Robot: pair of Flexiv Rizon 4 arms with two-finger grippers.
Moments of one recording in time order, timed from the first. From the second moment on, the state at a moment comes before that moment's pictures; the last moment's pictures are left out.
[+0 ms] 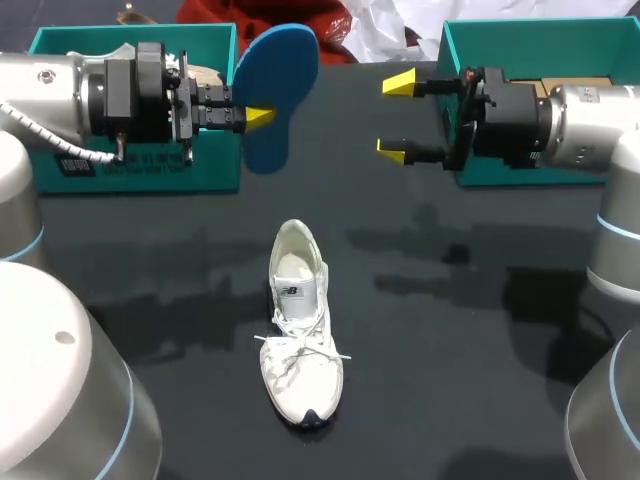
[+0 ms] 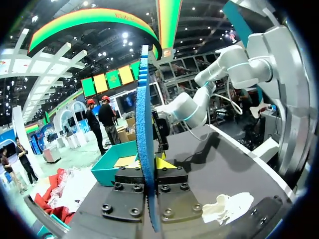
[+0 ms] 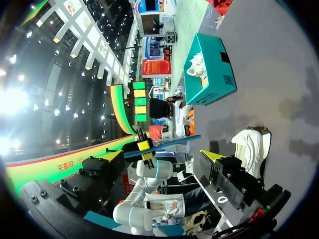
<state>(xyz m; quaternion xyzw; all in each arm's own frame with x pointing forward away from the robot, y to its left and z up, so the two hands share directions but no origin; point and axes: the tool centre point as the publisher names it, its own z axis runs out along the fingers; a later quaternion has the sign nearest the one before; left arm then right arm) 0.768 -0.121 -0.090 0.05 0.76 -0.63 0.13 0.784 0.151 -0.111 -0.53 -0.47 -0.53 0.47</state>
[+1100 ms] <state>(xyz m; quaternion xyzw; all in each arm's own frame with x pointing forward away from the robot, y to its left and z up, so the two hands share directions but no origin) 0.753 -0.131 -0.079 -0.19 0.74 -0.60 -0.24 0.784 0.151 -0.111 -0.53 -0.47 -0.53 0.47</state>
